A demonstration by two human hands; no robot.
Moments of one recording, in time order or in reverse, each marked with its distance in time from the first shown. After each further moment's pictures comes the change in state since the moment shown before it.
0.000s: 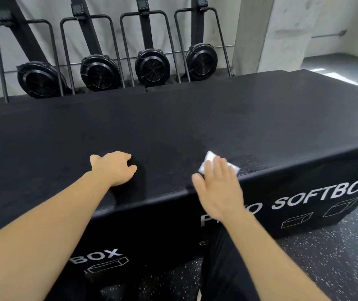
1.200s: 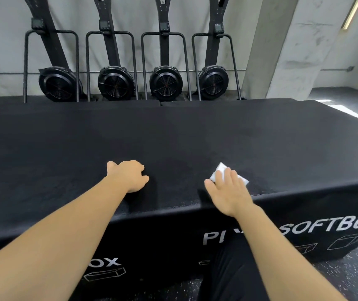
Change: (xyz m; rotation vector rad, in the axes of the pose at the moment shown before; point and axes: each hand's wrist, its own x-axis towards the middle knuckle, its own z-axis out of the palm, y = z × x) left_hand -0.005 0.000 -0.008 0.046 -0.064 0.044; right_hand 0.040 0.008 -0.012 0.055 -0.310 0.112
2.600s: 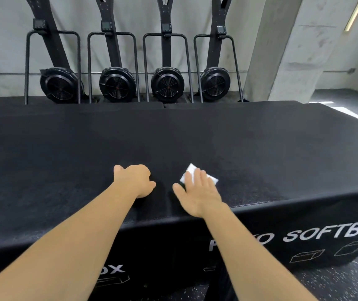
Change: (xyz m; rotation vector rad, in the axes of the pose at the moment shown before) left_hand 0.005 0.000 0.000 0.005 -0.005 0.001; right_hand 0.016 -0.084 0.022 -0.111 -0.048 -0.206
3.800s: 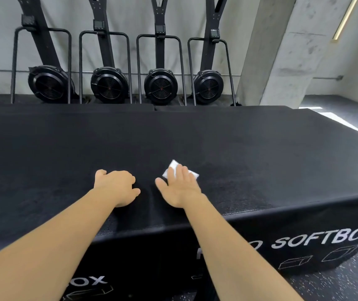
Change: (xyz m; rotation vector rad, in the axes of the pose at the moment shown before) left_hand 0.005 -0.001 0.001 0.030 -0.019 0.019; right_hand 0.046 0.002 -0.008 0.010 0.005 -0.044
